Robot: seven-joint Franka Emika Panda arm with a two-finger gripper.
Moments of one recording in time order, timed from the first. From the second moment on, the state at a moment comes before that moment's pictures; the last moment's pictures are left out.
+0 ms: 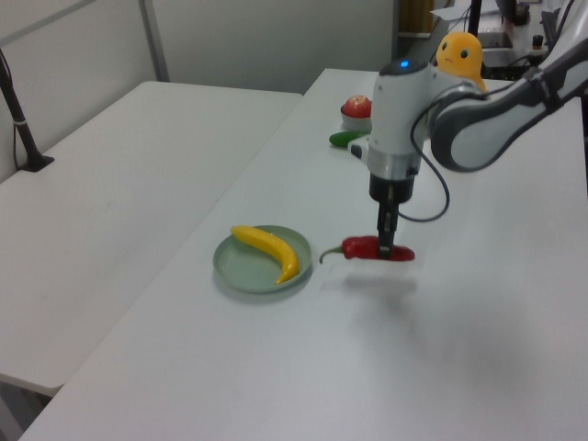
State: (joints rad) arm 0.34 0.32 0.07 -1.84 -0.03 2.24 0.15
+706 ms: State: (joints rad) arm 0.18 0.36 0.00 -1.70 0.03 2.35 0.14
